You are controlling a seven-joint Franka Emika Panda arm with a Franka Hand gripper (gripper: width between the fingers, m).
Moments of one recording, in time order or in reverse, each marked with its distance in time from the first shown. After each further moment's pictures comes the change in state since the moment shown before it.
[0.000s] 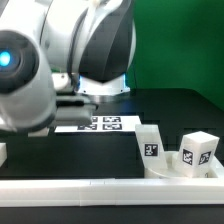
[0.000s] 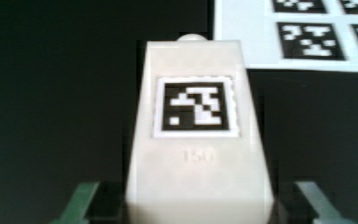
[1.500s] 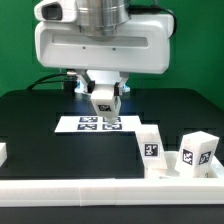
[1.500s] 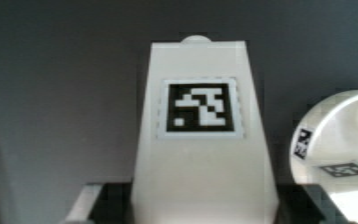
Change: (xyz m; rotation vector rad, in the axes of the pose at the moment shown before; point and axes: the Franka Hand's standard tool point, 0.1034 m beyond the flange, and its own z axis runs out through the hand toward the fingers) arm -0.012 -0.098 -0.098 0.210 0.810 0.232
